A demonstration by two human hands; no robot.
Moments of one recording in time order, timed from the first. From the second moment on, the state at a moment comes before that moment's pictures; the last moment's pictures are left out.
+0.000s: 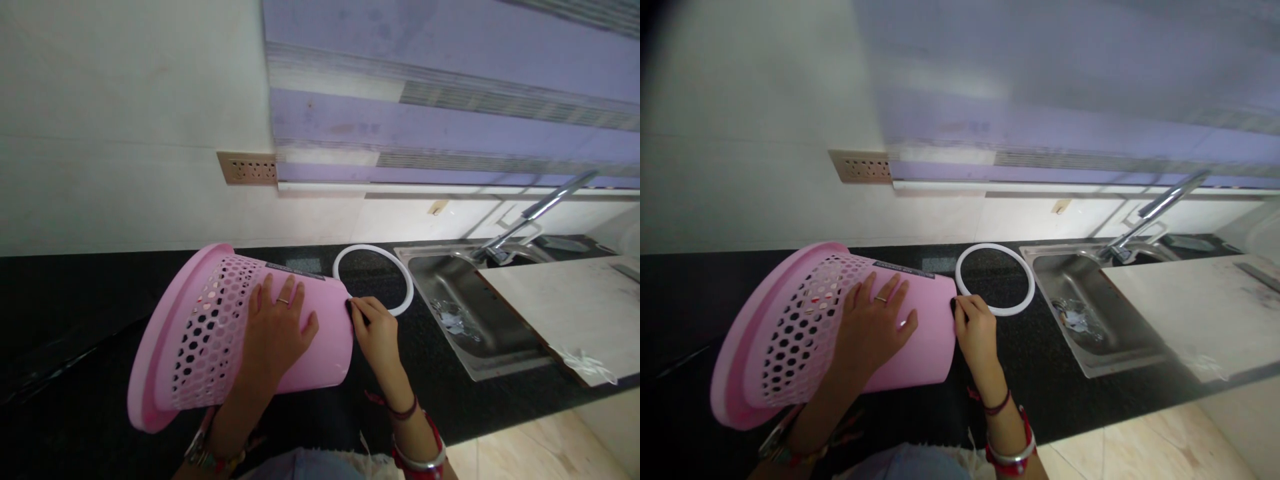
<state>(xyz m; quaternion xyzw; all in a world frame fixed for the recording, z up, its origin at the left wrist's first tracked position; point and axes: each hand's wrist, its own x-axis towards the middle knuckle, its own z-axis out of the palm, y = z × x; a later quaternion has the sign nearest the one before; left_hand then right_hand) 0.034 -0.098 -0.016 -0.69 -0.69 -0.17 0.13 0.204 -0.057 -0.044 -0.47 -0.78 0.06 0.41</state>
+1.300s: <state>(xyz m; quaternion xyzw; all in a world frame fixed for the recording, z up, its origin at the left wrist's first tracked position) 0.036 -0.099 -0.020 -0.69 -0.69 -0.19 0.15 0.203 -0.058 -0.046 -0.47 -0.79 0.03 0.40</state>
